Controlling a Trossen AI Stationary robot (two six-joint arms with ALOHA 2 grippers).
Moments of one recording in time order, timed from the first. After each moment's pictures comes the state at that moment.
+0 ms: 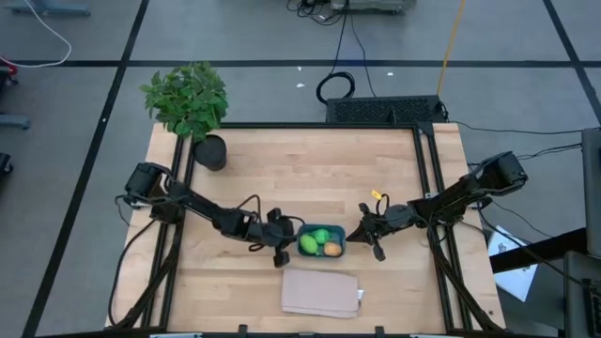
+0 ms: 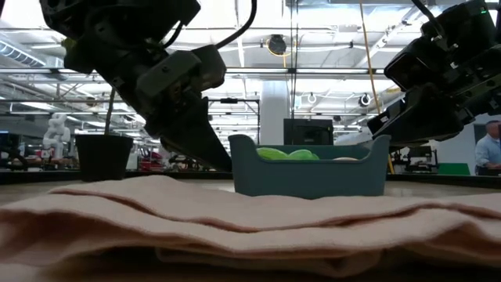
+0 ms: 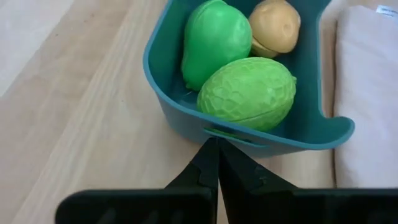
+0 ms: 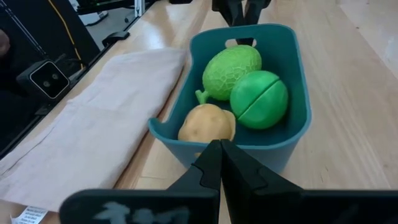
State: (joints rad) left arm -0.28 1.79 0.81 0.24 -0.21 -0.44; right arm 0.26 1.44 0.16 0.89 -0.03 0.23
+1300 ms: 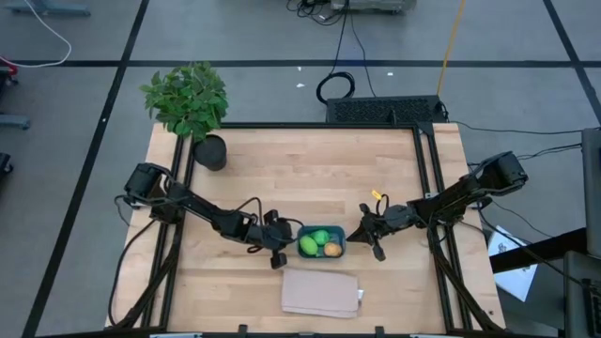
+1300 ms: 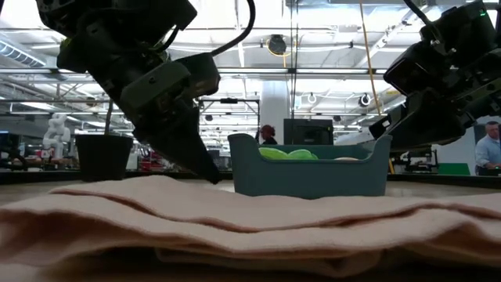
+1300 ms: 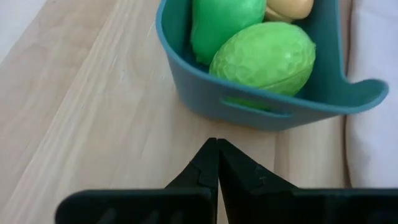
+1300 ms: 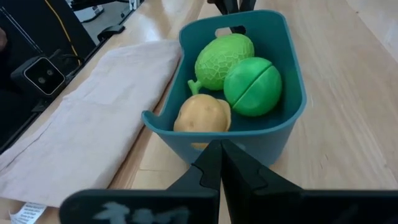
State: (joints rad) left arm -0.30 1.79 0.81 0.16 -0.22 -0.47; right arm 0.26 1.44 0.16 0.86 -0.03 0.26
